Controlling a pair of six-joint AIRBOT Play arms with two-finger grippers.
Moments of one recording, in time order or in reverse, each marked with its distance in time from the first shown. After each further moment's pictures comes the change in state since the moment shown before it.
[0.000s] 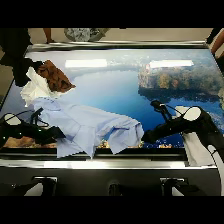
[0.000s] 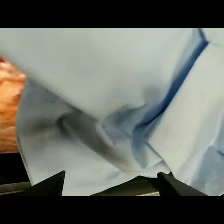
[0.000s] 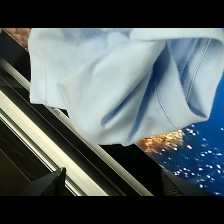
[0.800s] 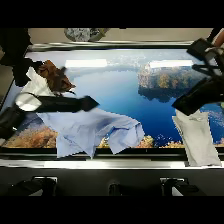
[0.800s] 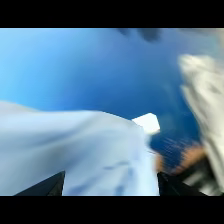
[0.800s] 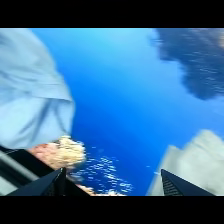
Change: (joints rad) left arm -0.465 -0.026 0.461 -0.144 0.305 -0.104; right arm 0.000 0.034 0.743 -0.317 0.303 0.069
